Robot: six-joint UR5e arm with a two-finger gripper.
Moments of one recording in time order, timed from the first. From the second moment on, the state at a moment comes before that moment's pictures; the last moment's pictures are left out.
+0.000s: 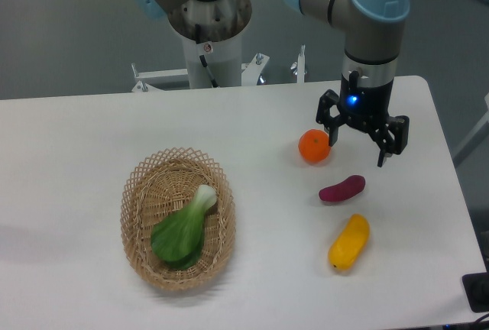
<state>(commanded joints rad) 2.68 -1.78 -1.62 -1.01 1.42 1.31</state>
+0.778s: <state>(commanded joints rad) 2.59 -1.77 -1.66 -1.00 1.42 1.17</state>
